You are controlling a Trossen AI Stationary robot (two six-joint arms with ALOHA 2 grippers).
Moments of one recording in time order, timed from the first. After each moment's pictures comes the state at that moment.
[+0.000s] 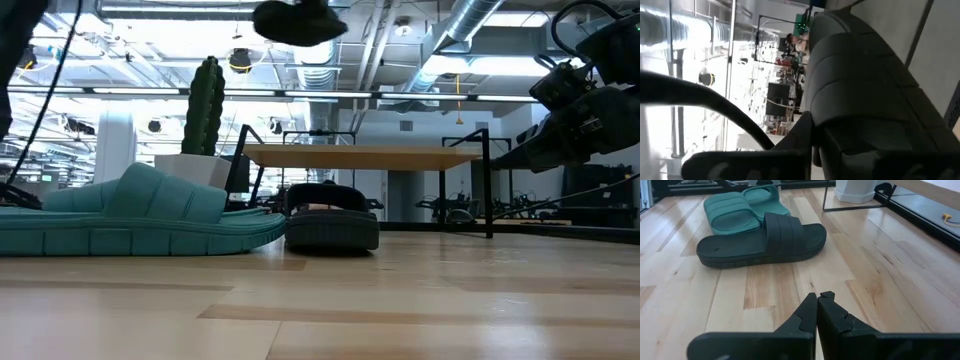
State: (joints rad) left arm 0.10 1.89 2.05 -0.45 -1.41 1.03; right arm -0.03 0.40 0.01 0.01 0.10 0.02
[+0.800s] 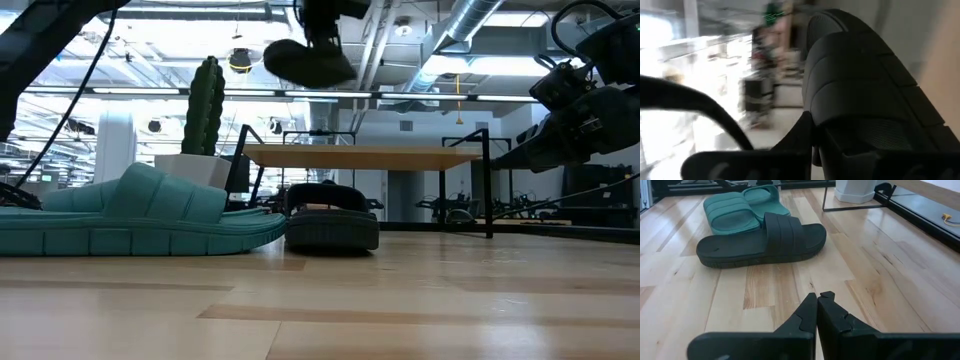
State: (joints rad) left arm 0.15 2.13 2.36 -1.13 -1.23 0.47; right arm -0.03 0.40 0.01 0.01 0.10 0.02
